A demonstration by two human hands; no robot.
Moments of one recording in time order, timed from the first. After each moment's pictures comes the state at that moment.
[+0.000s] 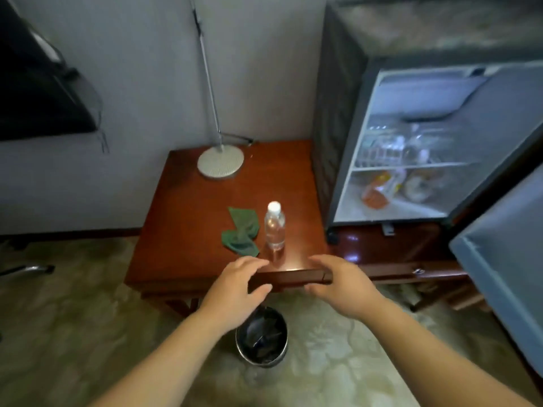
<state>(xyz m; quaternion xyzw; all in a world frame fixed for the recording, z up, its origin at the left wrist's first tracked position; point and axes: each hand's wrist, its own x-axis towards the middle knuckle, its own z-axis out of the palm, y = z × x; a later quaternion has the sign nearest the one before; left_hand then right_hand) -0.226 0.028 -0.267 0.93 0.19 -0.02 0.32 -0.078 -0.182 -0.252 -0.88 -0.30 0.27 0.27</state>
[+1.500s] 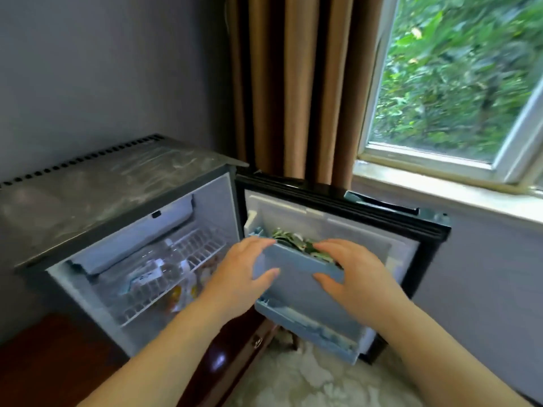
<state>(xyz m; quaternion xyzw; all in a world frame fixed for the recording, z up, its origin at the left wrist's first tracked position) 0.088 -0.247 -0.108 0.89 -0.31 0.02 0.33 -0.016 -0.472 -0.073 -0.97 0.02 -0.10 0.21</state>
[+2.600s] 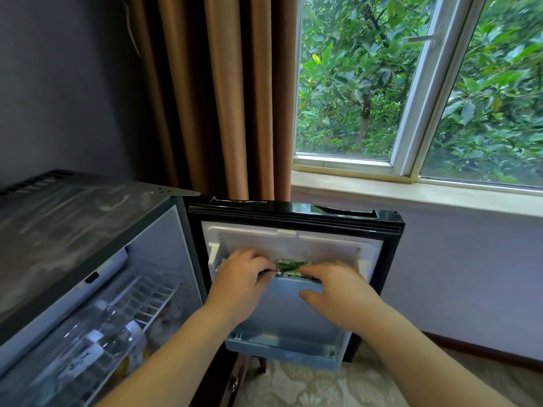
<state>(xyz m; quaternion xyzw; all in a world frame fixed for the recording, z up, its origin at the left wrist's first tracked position) 0.154 -0.303 -0.117 0.82 -0.47 0.08 0.31 0.001 -0.460 -0.088 -0.97 0.21 -0.03 0.14</state>
